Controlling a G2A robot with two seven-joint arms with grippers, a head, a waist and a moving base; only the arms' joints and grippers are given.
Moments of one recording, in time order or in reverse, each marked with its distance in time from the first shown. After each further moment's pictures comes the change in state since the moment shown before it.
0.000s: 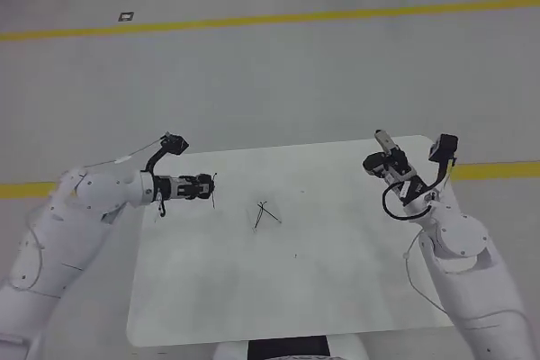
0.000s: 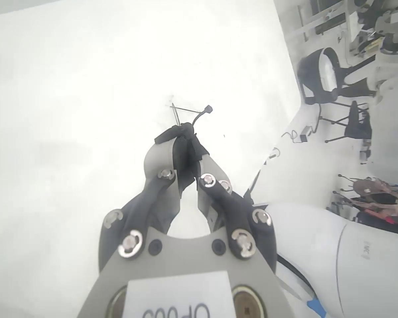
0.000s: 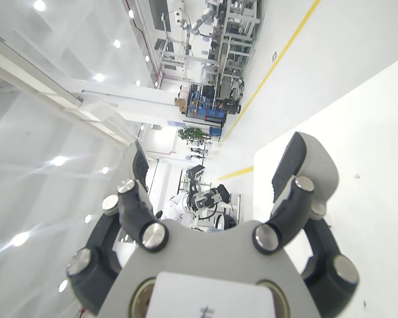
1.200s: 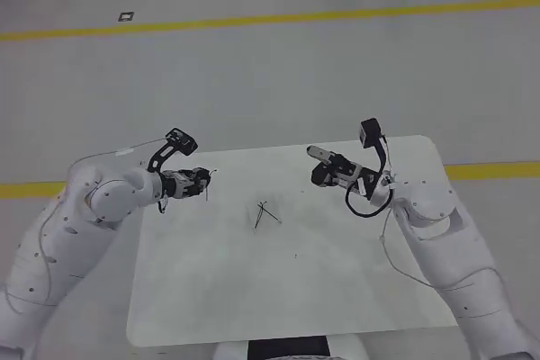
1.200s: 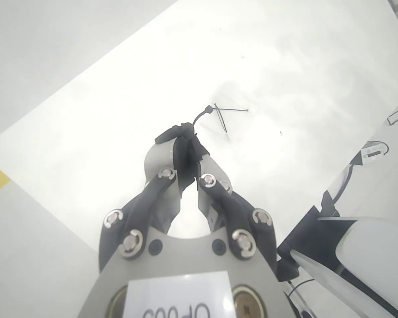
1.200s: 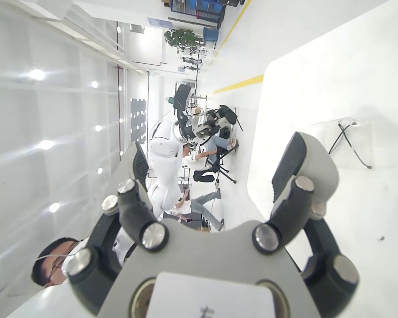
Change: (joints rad) left arm 0.012 0.025 0.012 -0.161 0.378 0.053 0.090; right arm 0.265 -0.006 -0.199 0.138 0.005 0.107 0.416
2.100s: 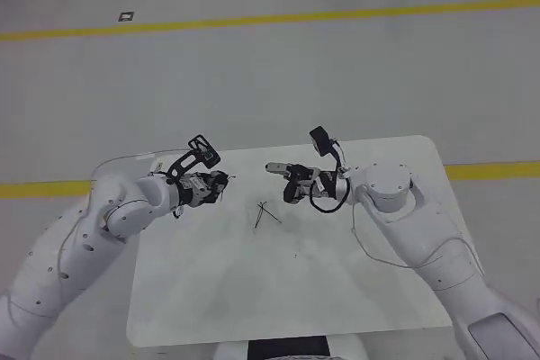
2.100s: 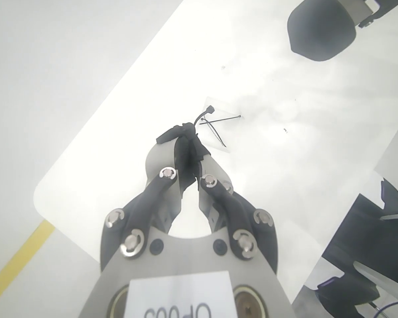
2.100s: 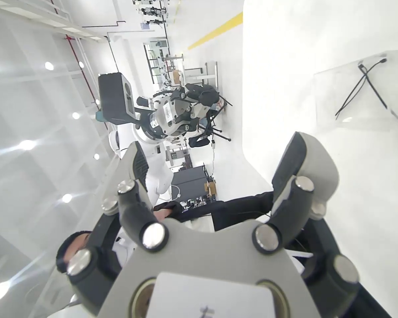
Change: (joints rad) left arm -0.002 0.047 0.124 -0.132 0.193 -0.055 0.204; right arm 0.212 -0.044 -0.256 0.152 0.034 0.231 0.099
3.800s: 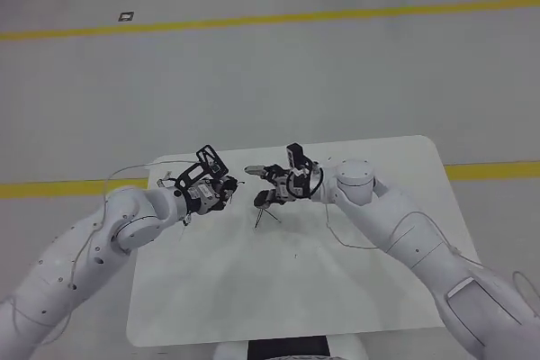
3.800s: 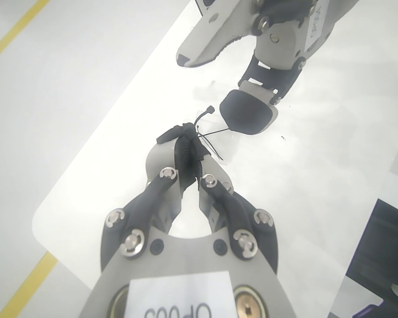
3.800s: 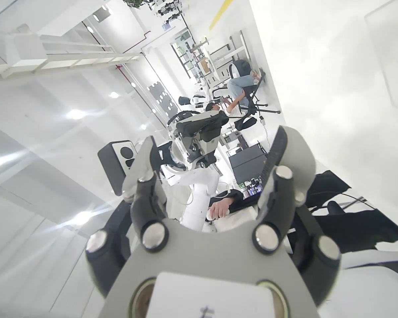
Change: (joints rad) left arm 0.016 0.030 0.079 -0.023 0.097 -0.001 0.199; right arm 0.226 -0.073 -0.306 0.377 0.503 0.000 -0.104
